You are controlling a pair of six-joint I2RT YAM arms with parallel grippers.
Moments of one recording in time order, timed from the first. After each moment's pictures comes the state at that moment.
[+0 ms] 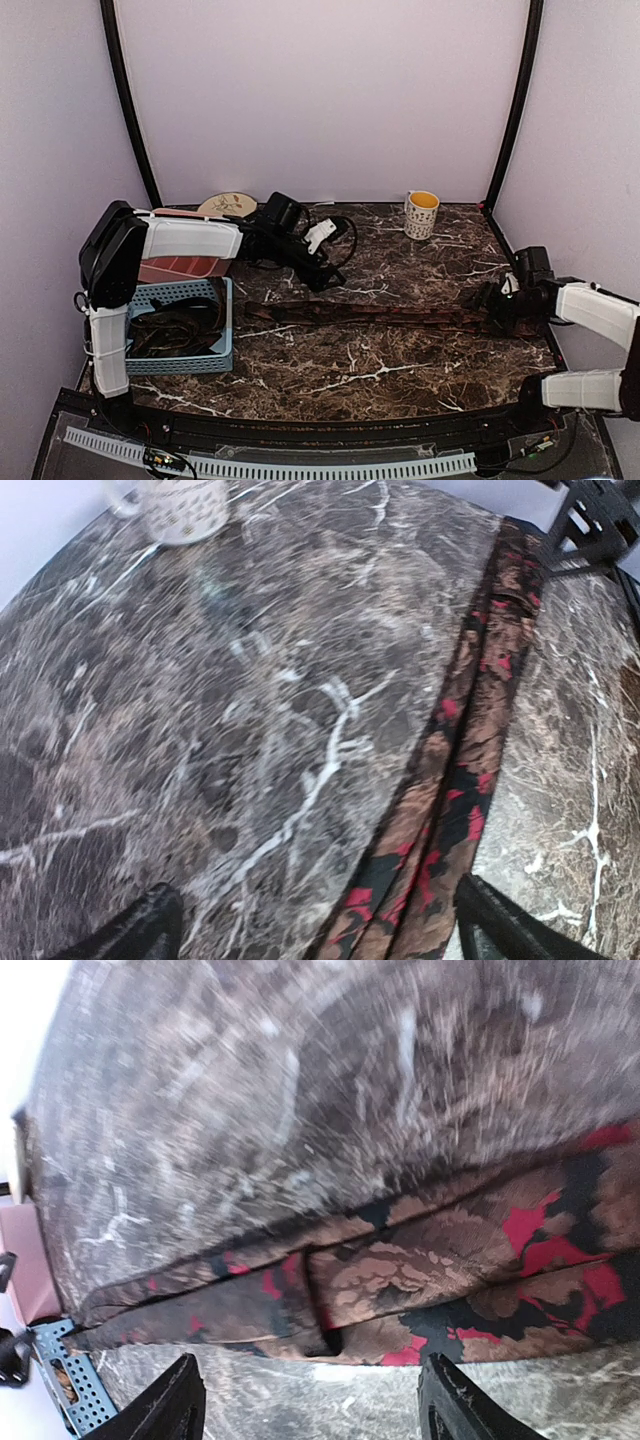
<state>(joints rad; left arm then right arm) -0.75 2.03 1.47 -0.18 0.38 0.23 0.02 1.03 0.49 -0.46 -0.34 0.71</state>
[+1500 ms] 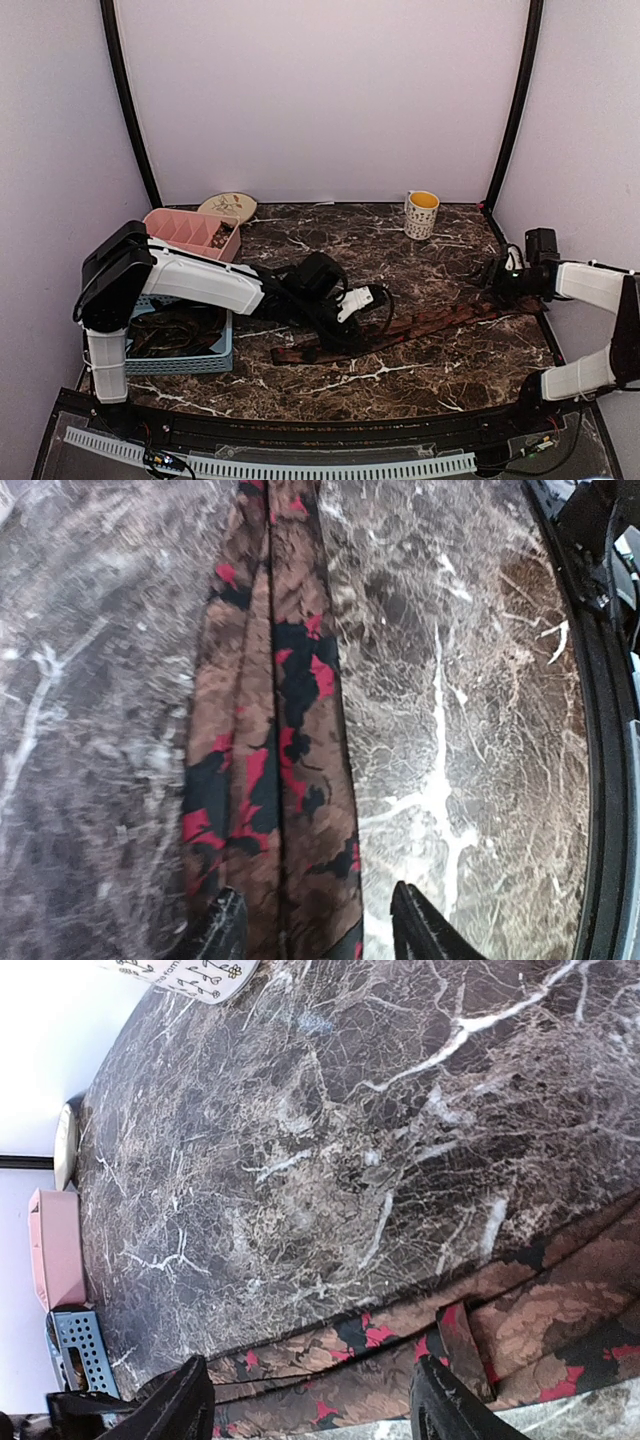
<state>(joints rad) -1.03 1.97 1.27 -0.12 0.29 0.15 -0.10 1.22 0.60 -0.29 -0.52 0.50</state>
